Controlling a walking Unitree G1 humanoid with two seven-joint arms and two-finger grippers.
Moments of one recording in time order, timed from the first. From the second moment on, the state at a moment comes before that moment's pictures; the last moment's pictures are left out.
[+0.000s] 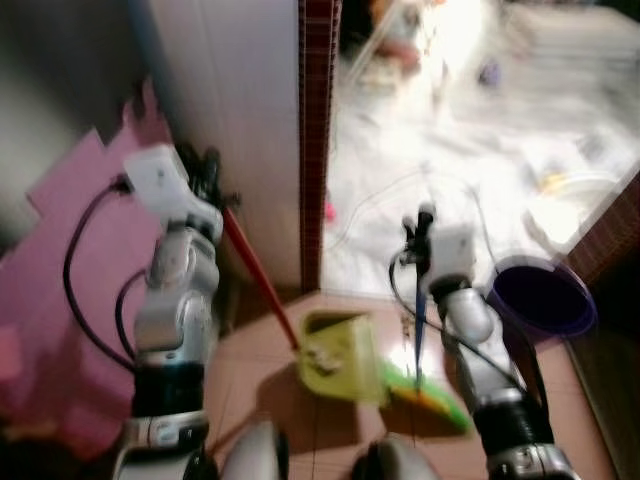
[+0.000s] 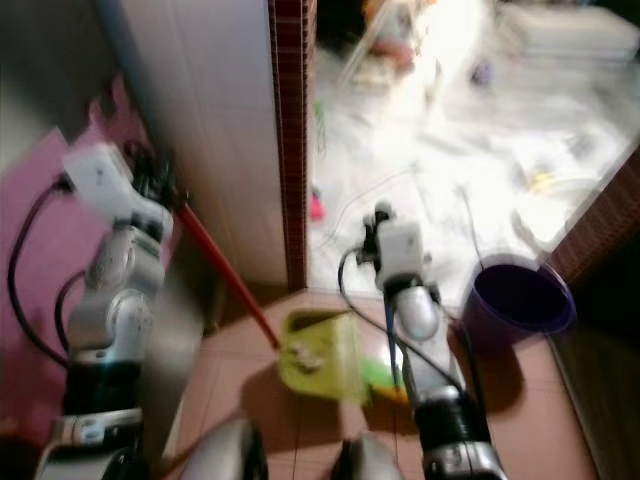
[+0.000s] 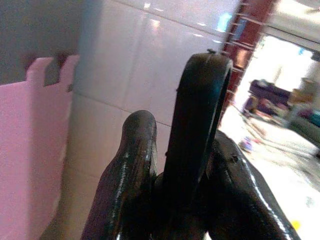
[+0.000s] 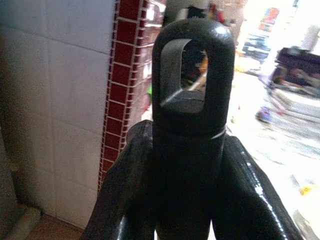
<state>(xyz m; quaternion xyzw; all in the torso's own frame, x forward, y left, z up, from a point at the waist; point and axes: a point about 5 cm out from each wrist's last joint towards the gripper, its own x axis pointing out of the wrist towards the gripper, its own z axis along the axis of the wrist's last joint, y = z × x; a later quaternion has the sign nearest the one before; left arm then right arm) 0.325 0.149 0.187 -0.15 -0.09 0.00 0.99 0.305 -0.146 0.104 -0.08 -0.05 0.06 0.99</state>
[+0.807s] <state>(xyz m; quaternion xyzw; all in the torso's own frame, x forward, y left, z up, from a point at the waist) 0.320 0.140 0.180 -0.16 -0.08 -0.02 0.98 0.307 -0.157 0.102 -0.07 -0.04 0.03 1.00</state>
